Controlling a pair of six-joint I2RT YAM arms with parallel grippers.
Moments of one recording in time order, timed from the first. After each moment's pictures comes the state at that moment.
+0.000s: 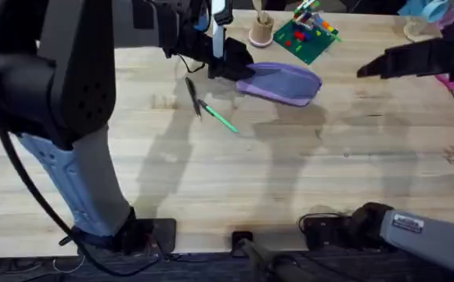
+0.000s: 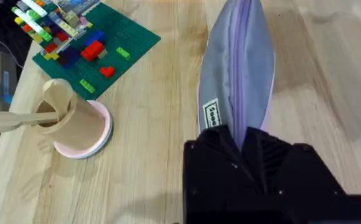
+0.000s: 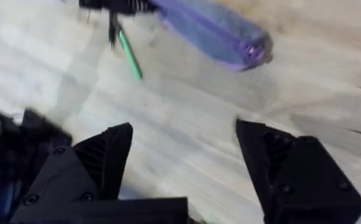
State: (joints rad) left arm -0.27 2.06 1.35 -0.27 1.00 1.10; right arm -0.41 1.33 1.42 -1.46 -0.71 -0.60
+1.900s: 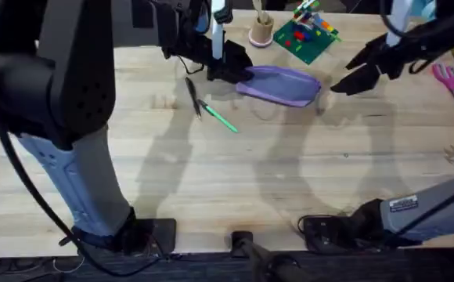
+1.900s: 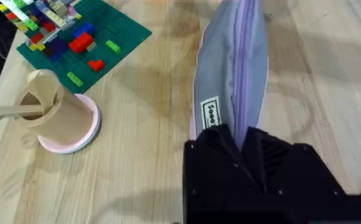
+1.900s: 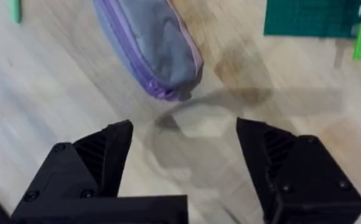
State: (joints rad) left arm -0.27 2.06 1.35 -0.34 1.00 1.10; right arm -0.29 1.75 1.45 -1.14 -0.50 -1.09
